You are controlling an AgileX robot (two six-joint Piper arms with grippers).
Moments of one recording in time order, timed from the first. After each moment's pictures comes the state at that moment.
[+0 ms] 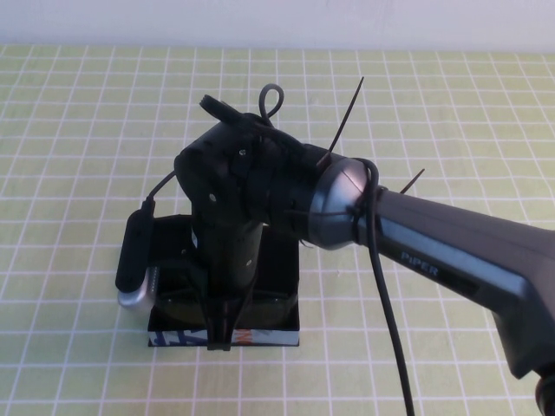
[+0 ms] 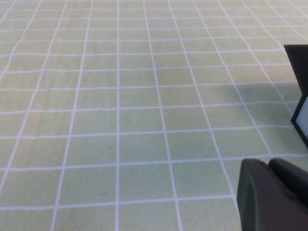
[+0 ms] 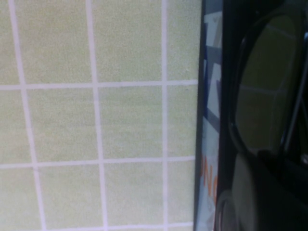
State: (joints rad) right arm 0.94 2.12 -1.90 0.04 1.23 -0.67; left arm -0.11 -0.01 0.03 -0.05 0.39 0.03
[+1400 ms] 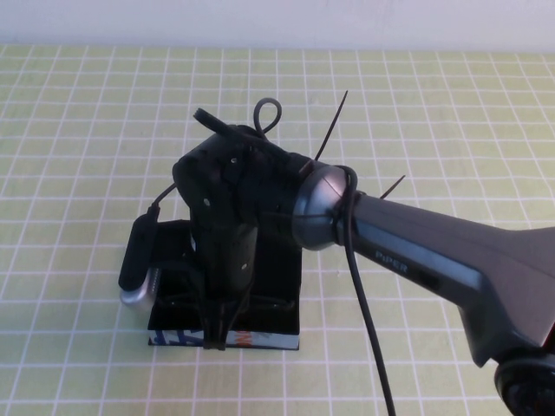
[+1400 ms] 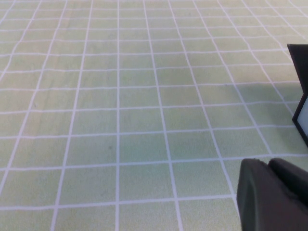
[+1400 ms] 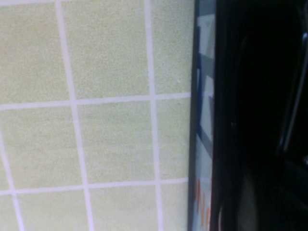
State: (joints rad) right arm 0.92 2.20 -1.94 0.05 1.23 -0.65; left arm -0.11 -0.01 0.03 -0.05 0.39 0.03
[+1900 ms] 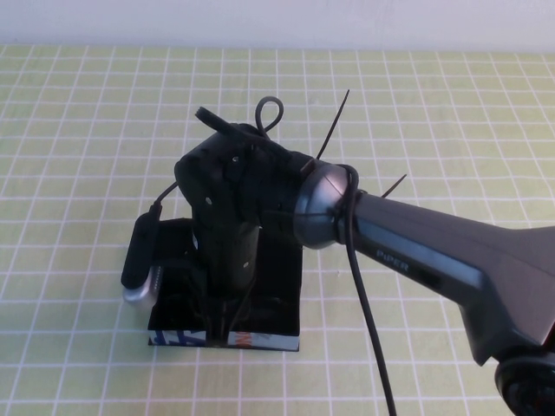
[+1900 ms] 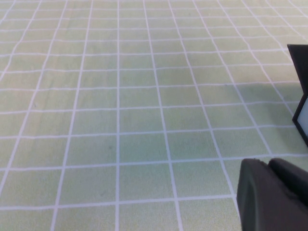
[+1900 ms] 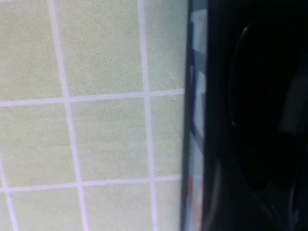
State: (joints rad) right arm 0.92 2.20 -1.94 0.05 1.23 -0.65; left arm -0.11 -0.01 0.03 -0.05 0.39 0.03
